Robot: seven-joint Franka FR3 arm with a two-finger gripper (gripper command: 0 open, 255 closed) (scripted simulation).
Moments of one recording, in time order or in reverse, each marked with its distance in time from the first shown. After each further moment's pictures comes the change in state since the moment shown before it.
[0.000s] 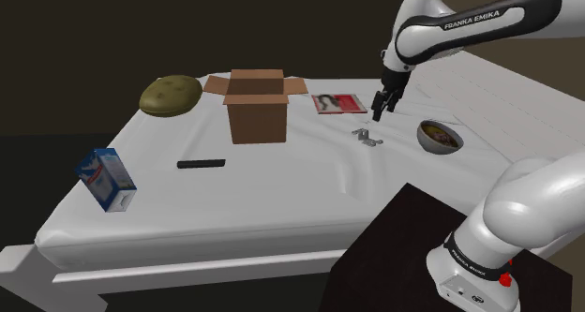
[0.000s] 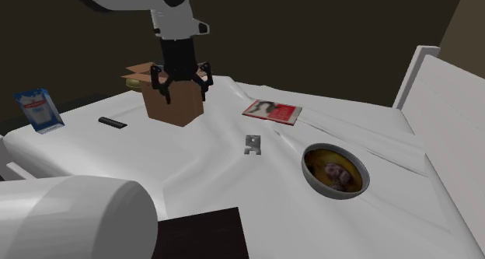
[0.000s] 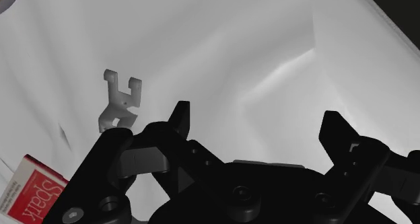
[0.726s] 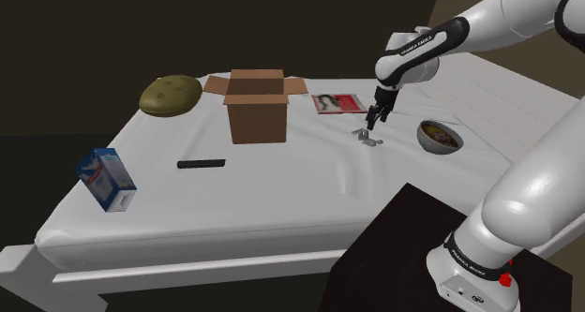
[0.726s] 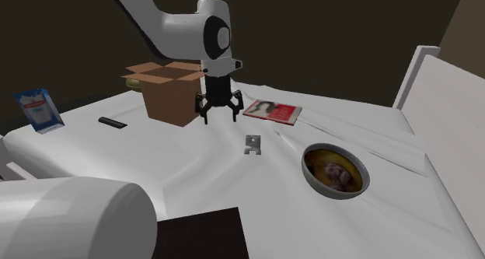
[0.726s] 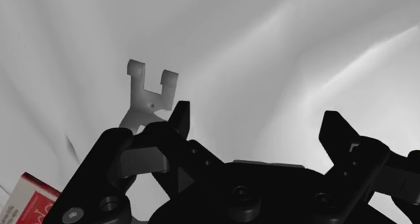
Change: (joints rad) arm -0.027 0.387 -0.146 0.101 0.085 0.282 -0.203
